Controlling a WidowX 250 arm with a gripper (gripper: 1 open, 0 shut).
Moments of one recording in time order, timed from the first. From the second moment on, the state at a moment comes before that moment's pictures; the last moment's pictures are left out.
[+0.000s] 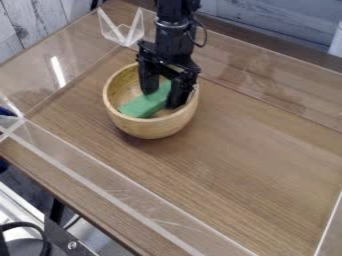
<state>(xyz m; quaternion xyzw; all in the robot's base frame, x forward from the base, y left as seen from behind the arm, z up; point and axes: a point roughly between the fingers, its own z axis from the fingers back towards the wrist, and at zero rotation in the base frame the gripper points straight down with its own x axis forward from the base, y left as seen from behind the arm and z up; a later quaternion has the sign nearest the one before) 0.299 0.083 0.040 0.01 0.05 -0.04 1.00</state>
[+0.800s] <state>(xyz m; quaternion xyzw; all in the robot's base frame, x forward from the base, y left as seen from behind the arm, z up) 0.299 0.097 0.021 0.01 0.05 -0.02 1.00</state>
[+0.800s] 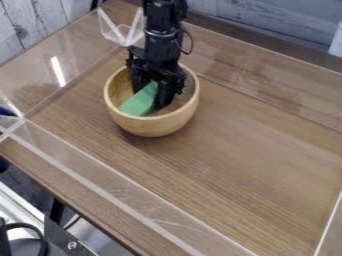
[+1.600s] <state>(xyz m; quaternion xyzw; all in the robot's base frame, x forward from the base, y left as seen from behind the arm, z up) 0.293 0.093 0.029 0.00 0.06 -0.02 1.00</state>
